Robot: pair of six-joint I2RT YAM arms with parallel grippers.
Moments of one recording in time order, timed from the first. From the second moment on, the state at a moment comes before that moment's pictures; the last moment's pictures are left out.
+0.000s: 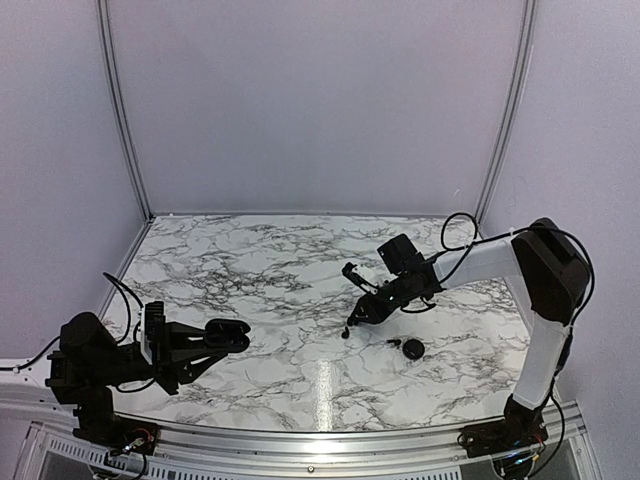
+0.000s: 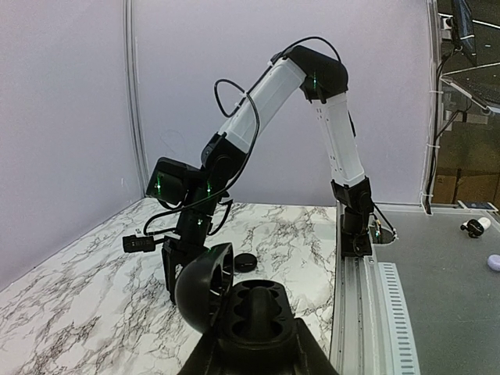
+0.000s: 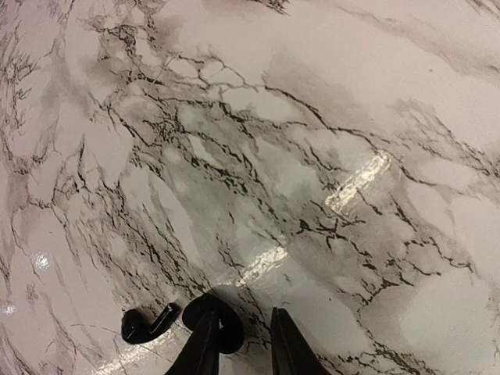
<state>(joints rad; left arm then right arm) -1.17 0.48 0.18 0.39 0.13 0.03 0.60 1.88 1.07 -0.20 -0.38 -0.11</state>
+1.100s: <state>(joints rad) -1.17 0.48 0.18 0.39 0.12 0.03 0.65 1.83 1.05 -0.27 -0.38 -0.13</state>
